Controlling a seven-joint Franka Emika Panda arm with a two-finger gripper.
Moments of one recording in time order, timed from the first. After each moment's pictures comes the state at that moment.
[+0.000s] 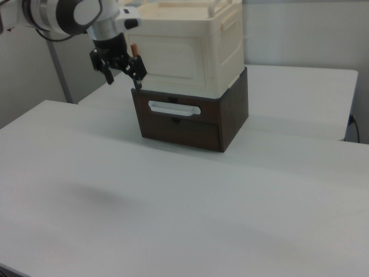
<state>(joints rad) 0.03 0.10 -0.03 -1.50 0.10 1.83 -0.08</state>
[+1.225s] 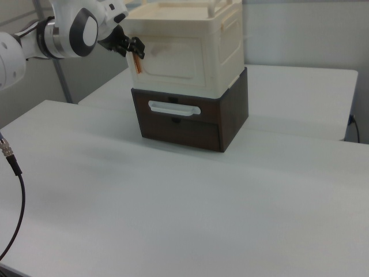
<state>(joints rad) 0.20 0.39 -0.03 -1.32 -0.06 2.47 0.14</state>
